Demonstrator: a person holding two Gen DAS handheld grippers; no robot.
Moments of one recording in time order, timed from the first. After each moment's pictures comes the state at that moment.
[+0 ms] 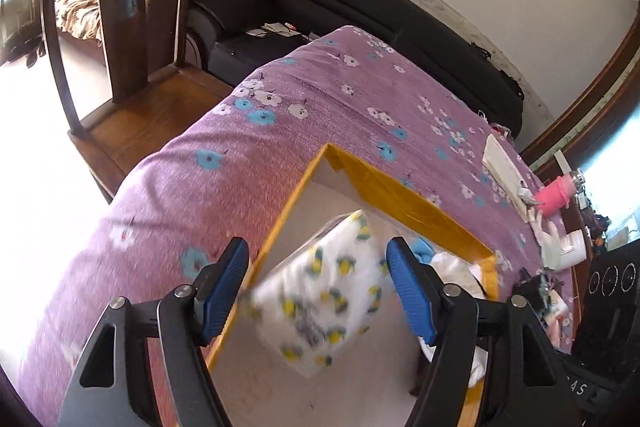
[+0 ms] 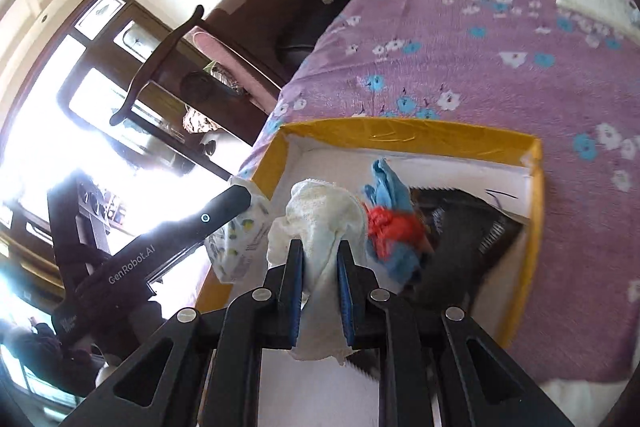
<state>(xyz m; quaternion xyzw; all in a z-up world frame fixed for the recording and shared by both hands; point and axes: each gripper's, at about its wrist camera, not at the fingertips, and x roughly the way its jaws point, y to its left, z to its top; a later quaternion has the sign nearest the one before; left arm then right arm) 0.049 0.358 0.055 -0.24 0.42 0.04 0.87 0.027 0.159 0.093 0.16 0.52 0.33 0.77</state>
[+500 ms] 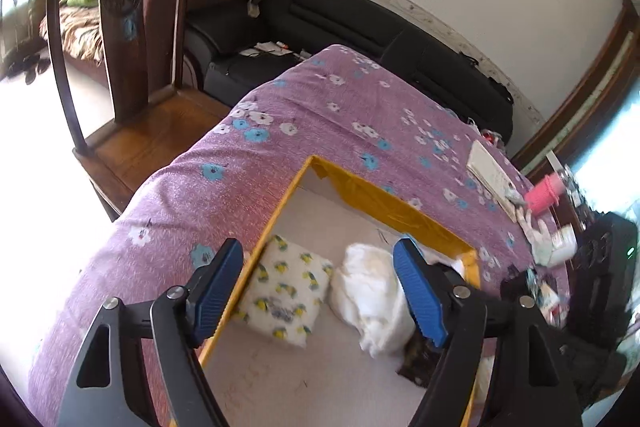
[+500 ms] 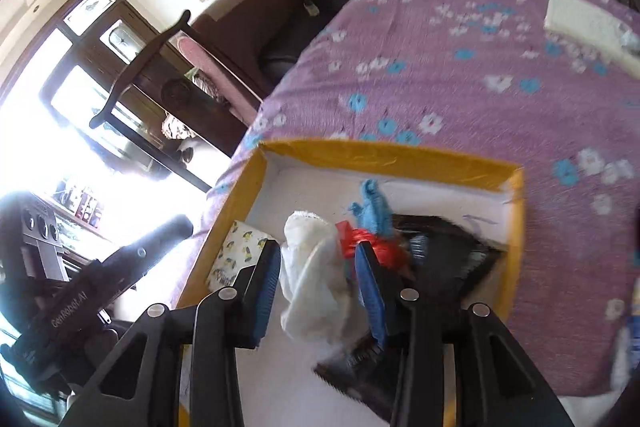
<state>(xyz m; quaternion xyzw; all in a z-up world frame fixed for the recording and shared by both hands) 0.015 0.346 0.085 -0.22 0.39 0.03 0.89 0.031 0.149 0.108 0.12 0.49 0.30 0.81</state>
